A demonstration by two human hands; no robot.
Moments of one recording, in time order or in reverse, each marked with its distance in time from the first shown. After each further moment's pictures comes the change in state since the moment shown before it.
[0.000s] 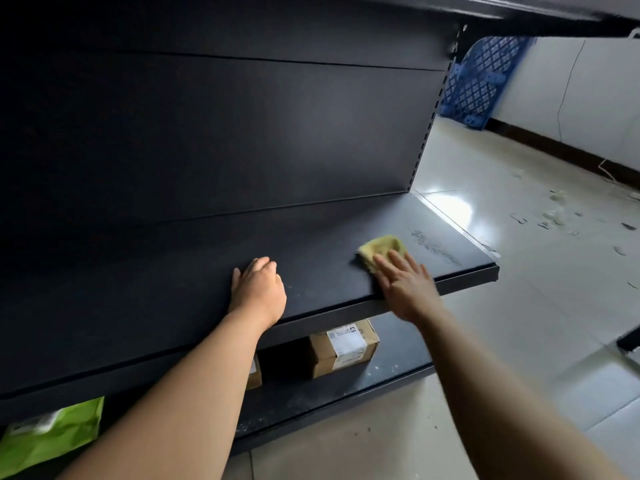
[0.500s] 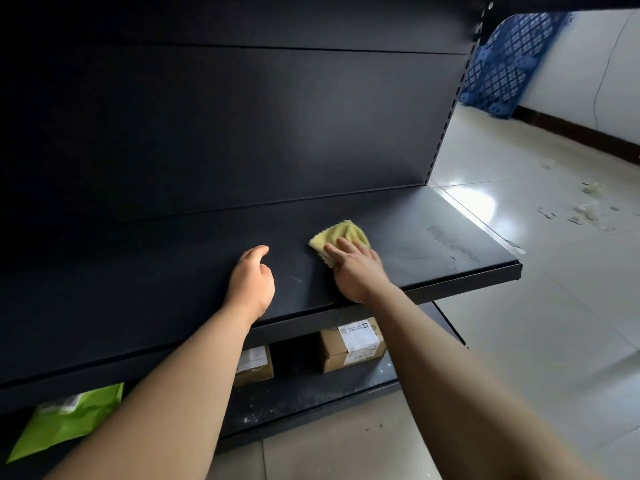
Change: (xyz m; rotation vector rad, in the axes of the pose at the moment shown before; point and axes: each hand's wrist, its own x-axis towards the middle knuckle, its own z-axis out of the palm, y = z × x) left_hand -0.001 -0.014 -0.011 -0.458 0.152 -0.142; right_hand 0.025 -0.092 0.001 0.070 -0.071 -0.230
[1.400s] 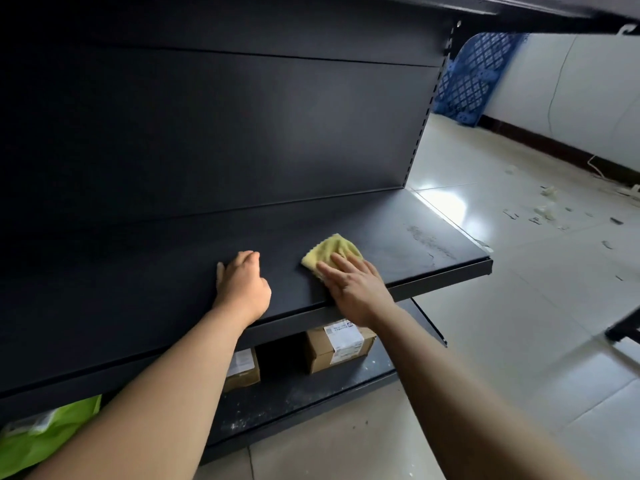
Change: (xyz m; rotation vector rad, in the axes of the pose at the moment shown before) left_hand 0.002 -0.001 0.001 0.396 -0.079 0.106; right_hand -0.048 0.011 0.006 -0.091 0.105 -0.077
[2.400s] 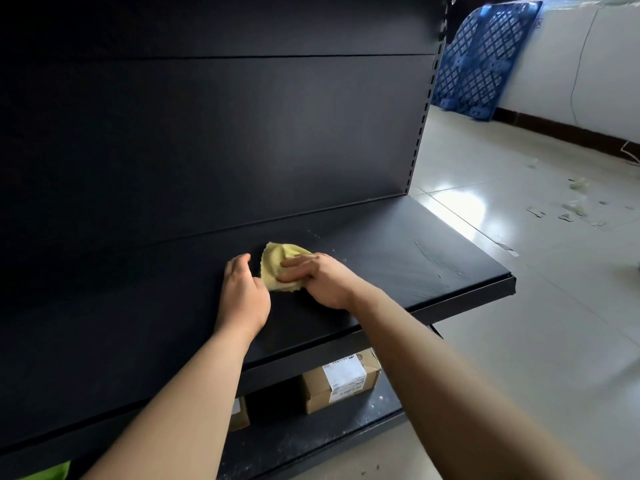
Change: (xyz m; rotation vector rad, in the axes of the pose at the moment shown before) left_hand 0.043 0.043 0.036 -0.339 0.220 -0.072; right_hand 0.095 0.019 -0.003 0.512 -0.067 -0.273
